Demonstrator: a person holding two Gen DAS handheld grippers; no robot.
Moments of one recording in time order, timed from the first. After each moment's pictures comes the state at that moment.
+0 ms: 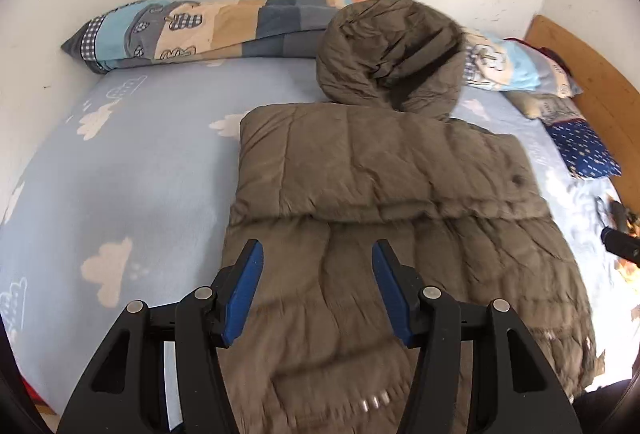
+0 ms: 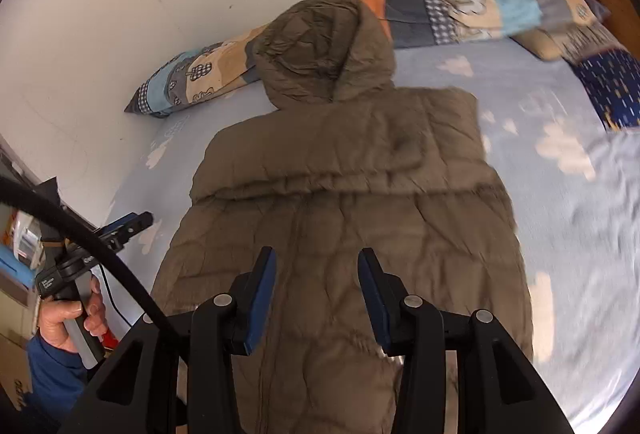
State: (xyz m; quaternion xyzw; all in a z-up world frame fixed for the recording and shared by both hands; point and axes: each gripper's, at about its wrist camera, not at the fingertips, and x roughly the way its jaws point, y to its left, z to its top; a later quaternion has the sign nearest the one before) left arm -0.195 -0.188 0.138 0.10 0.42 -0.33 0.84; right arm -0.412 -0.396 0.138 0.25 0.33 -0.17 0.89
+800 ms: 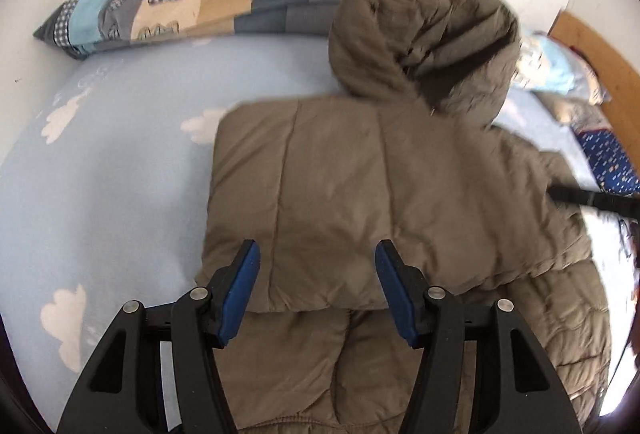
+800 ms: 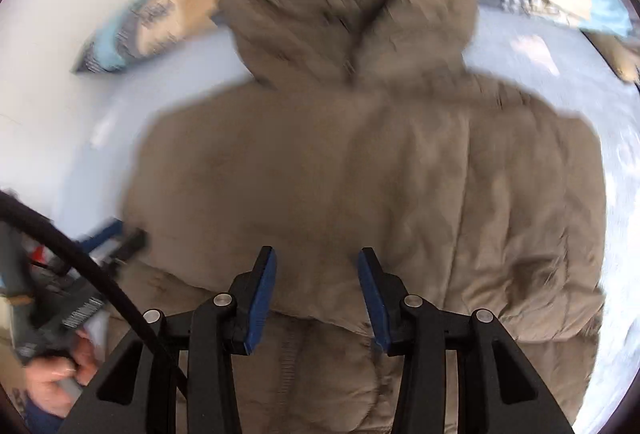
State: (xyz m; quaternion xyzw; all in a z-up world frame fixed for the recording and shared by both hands) left arm -0.118 -0.251 0.095 0.09 0.43 -0.33 0.83; right arm -0.209 -0.474 0.084 0.24 0.43 -0.14 0.86
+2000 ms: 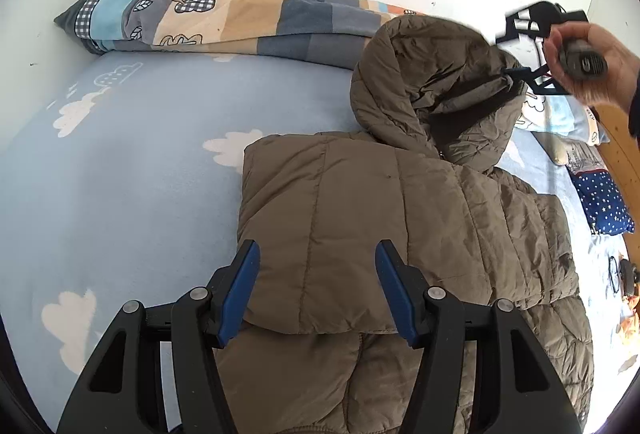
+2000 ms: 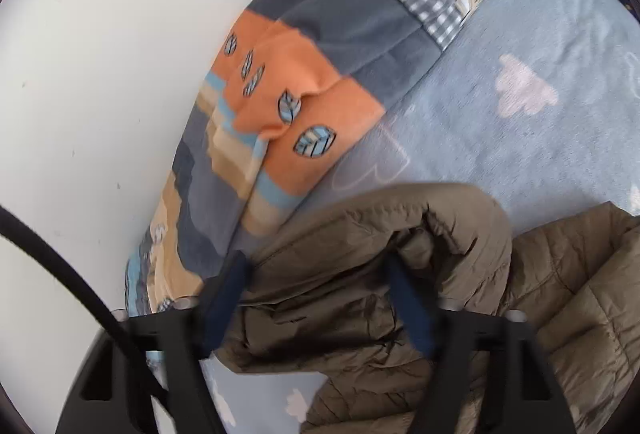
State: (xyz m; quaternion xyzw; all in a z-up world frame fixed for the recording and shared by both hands) left arm -0.098 -0.232 0.108 0.04 0.42 -0.32 0.85; right arm -0.090 -0.681 0.172 0.57 0.23 -0.29 0.74
